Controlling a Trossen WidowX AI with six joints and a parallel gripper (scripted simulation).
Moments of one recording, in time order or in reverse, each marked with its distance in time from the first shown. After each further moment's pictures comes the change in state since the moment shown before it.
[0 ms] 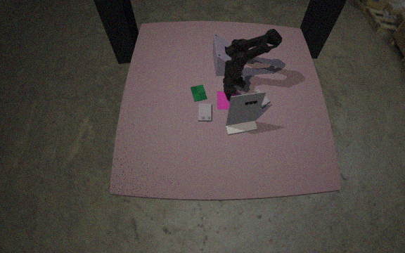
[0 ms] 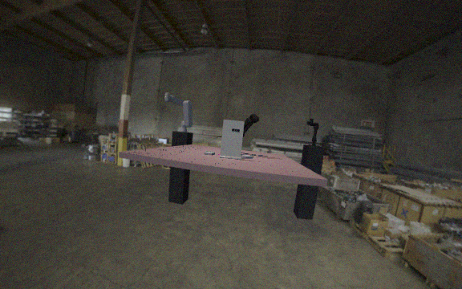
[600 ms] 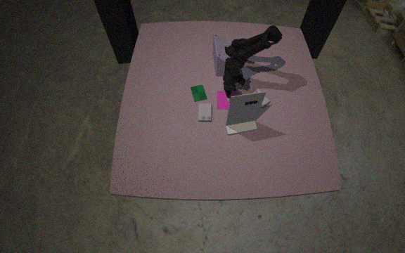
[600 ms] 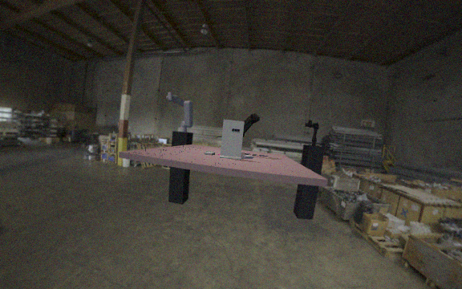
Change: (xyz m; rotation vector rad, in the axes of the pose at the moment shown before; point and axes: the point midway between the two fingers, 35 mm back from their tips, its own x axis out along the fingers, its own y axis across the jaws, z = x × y) arm -0.015 -0.001 -0.001 0.001 0.004 0.000
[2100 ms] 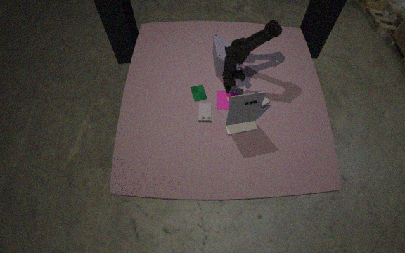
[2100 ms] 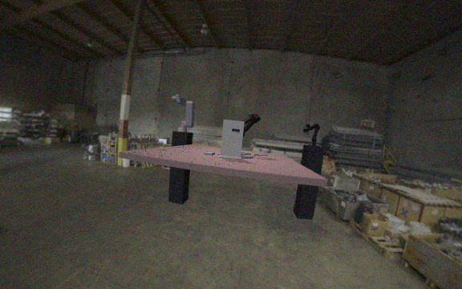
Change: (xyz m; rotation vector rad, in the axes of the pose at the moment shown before) arm -0.034 -0.019 -0.006 0.005 0.011 0.012
